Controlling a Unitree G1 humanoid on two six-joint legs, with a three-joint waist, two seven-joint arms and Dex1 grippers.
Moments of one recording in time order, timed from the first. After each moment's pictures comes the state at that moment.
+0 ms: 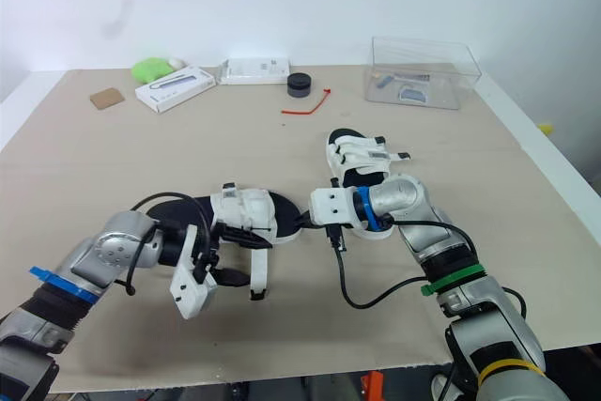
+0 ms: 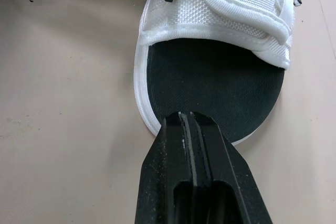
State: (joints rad) left arm -0.47 0.65 -0.39 0.14 0.20 -0.94 -1.02; right arm -0.68 -0.60 0.36 0.28 -0.02 -0.18 1.25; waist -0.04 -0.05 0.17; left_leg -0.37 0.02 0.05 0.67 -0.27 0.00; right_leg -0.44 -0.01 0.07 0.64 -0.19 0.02
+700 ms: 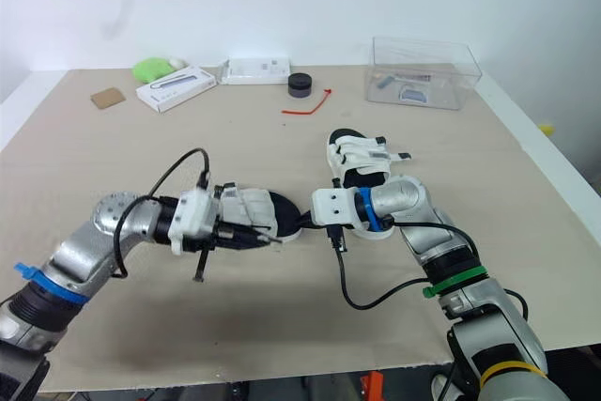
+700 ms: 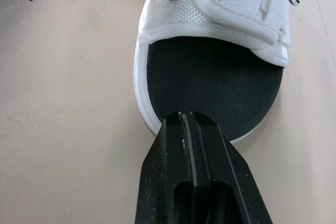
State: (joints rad) left arm -0.54 0.69 -0.32 -0.12 -0.57 0.24 -1.17; right arm -0.68 -0.60 0.36 0.28 -0.02 -0.18 1.24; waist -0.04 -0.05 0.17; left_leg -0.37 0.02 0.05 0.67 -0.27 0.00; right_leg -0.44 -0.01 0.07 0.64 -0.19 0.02
